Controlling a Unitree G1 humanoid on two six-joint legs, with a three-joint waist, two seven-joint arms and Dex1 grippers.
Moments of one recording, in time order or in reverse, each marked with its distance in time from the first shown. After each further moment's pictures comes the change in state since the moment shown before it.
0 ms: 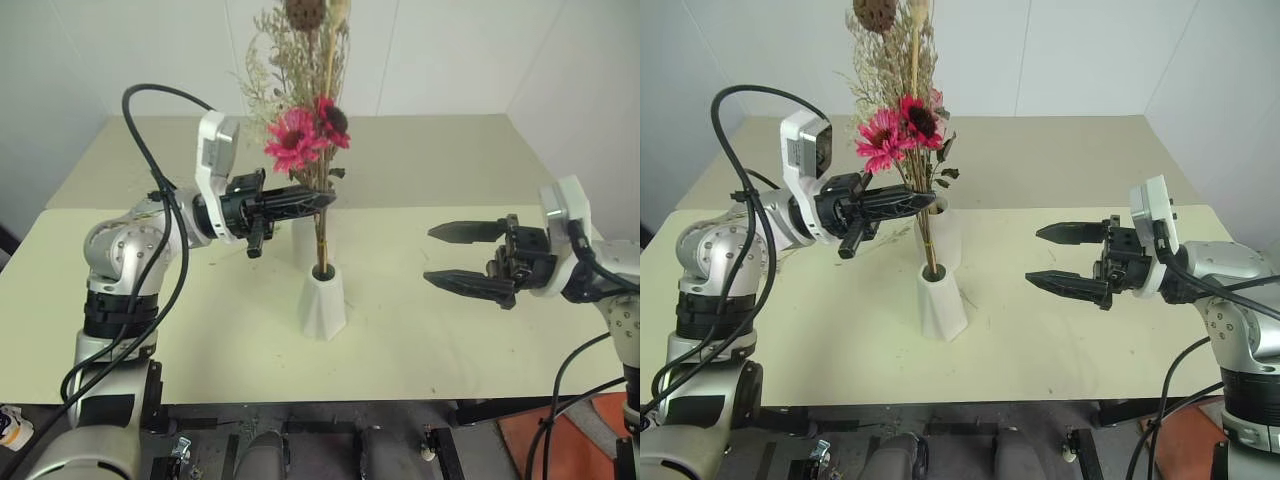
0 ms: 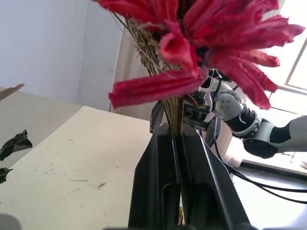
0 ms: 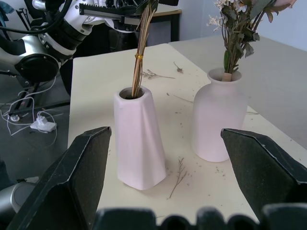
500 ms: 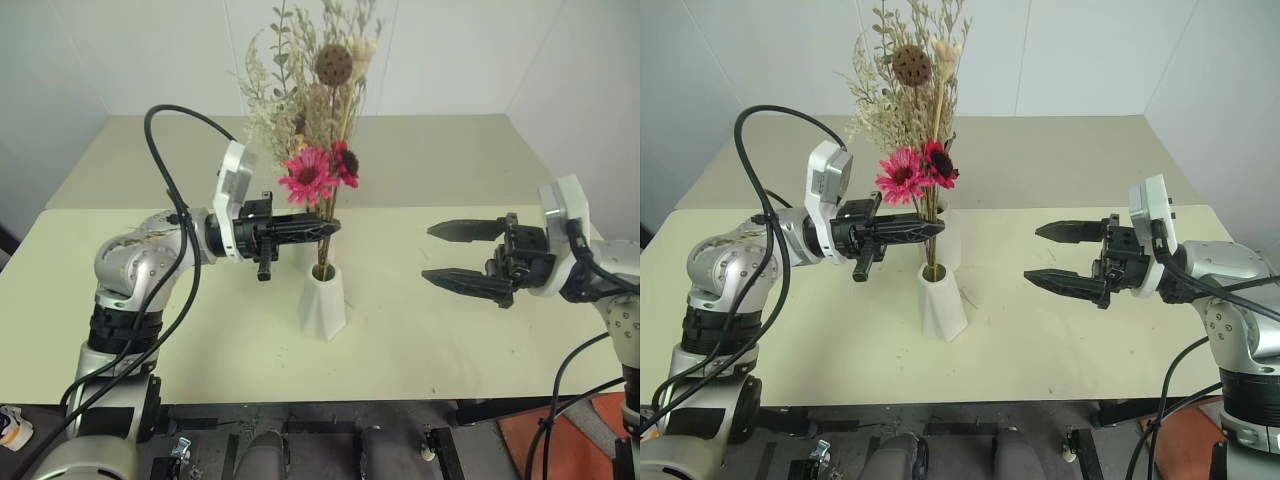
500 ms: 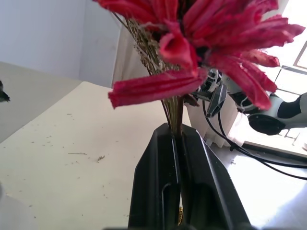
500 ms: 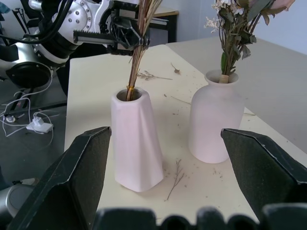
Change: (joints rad) left arm 0.087 0.003 -0.048 -0.075 0.069 -0.008 0.001; right arm 0.000 0.005 0.000 -0.010 0.000 -0.002 -0.021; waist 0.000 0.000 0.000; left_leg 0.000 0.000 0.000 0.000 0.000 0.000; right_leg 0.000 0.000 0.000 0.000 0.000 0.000
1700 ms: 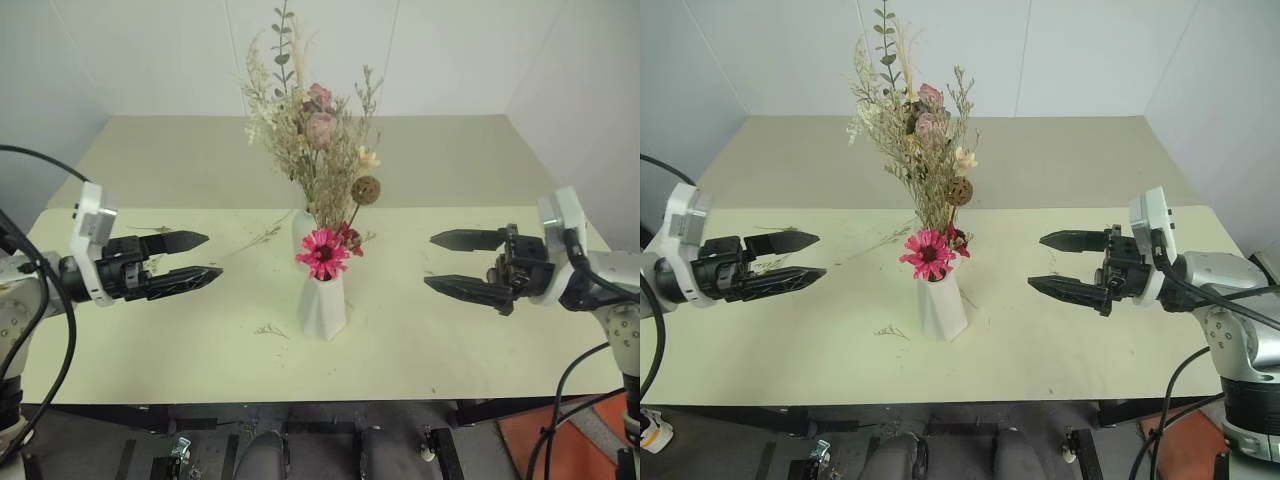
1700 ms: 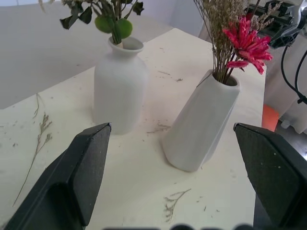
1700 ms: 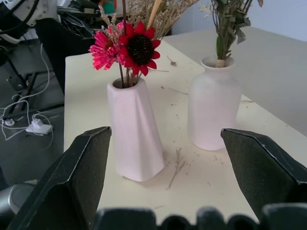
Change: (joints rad) left arm 0.488 0.418 0.416 -0.083 -0.032 0.006 -0.061; right arm 0.068 -0.016 -0.027 0.011 -0.001 -0.008 0.000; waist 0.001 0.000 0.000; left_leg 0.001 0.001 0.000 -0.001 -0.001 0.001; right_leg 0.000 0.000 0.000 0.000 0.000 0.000
